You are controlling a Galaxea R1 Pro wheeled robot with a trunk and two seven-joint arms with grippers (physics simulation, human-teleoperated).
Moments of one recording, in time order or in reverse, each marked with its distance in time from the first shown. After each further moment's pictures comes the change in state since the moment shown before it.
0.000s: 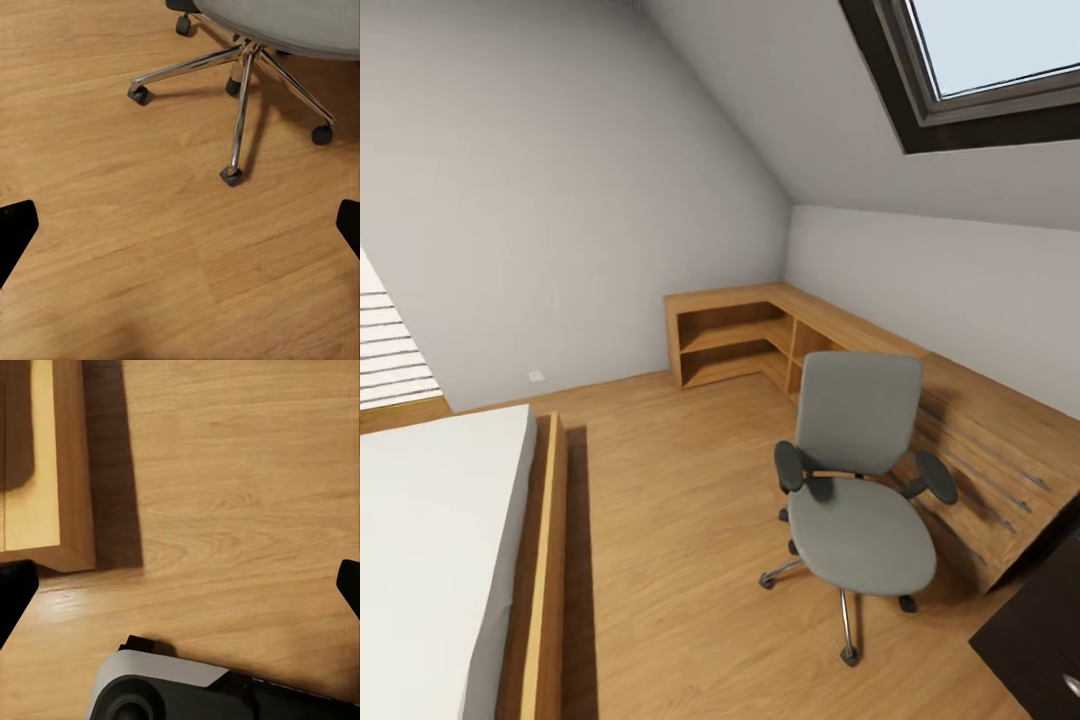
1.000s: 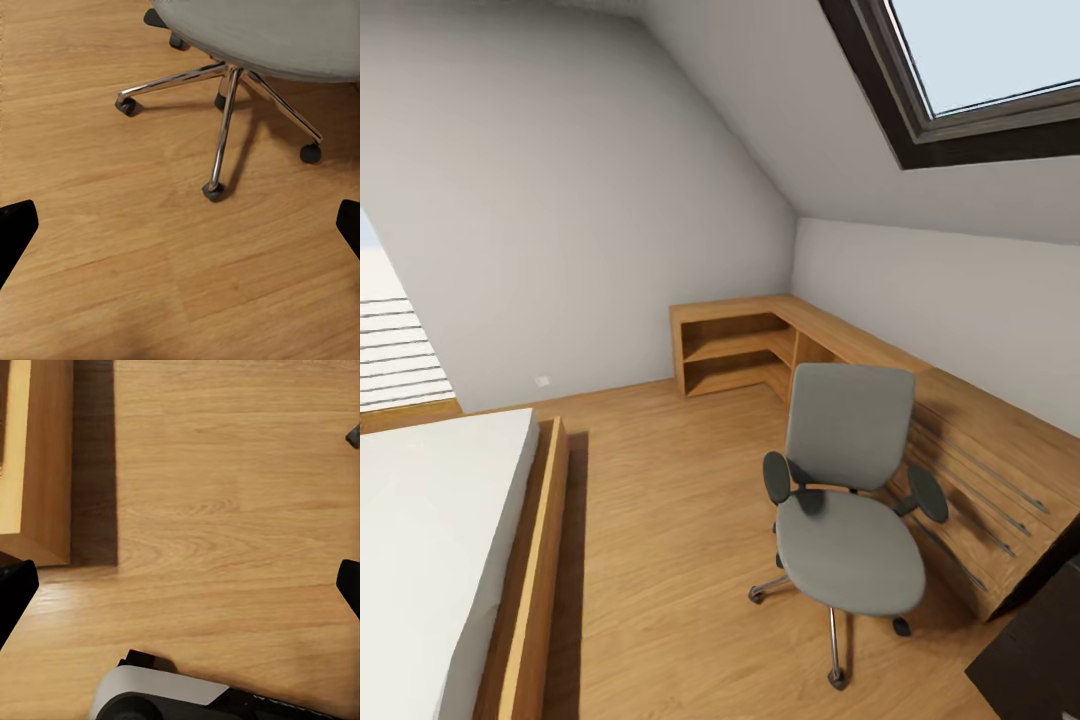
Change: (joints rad) left arm 0.000 0.005 0.007 0.001 0.002 0.000 0.003; right arm 0.003 0.004 0.002 0.000 0.000 0.007 0.007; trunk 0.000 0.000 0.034
